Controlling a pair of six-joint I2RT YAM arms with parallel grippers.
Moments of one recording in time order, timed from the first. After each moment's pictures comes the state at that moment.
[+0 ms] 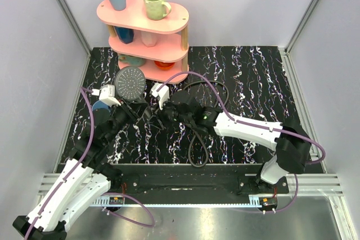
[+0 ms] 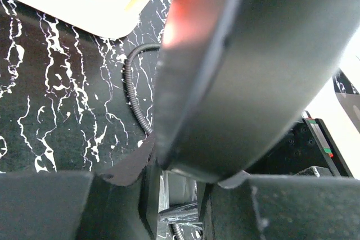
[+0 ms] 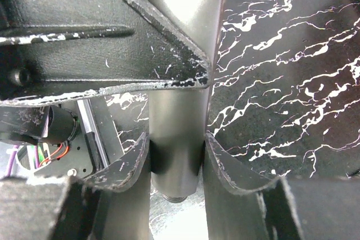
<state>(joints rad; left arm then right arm) -0.49 0.55 0.64 -0.27 -0.03 -0.70 1.07 1.60 1.21 0.05 -0.13 0.15</state>
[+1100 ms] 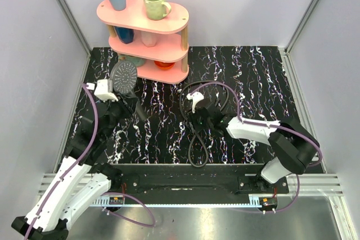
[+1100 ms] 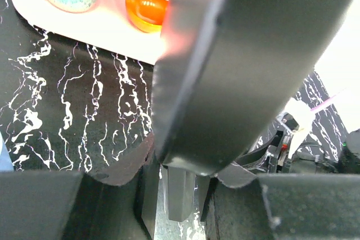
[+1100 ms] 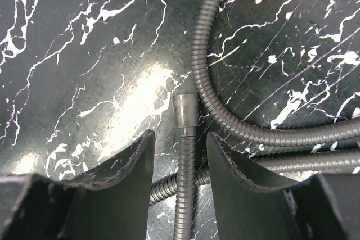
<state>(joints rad) -0.45 0.60 0.76 -0.35 -0.17 -0.46 0.82 1.54 0.79 0.07 0.04 0.27</state>
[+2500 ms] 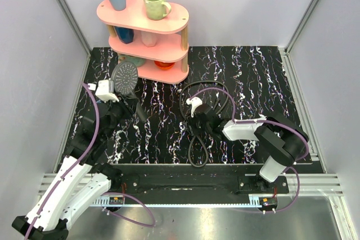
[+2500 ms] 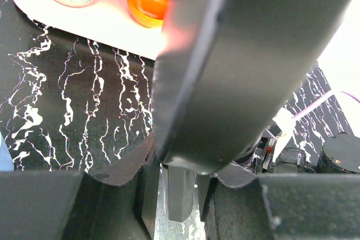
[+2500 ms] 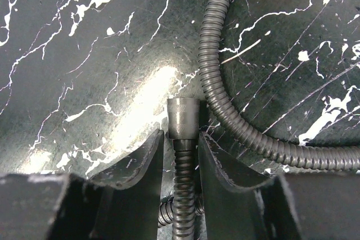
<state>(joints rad) -0.45 0.59 0.74 -0.35 -0.17 -0.45 0.83 1.67 0.70 0.28 -0.01 0.29</state>
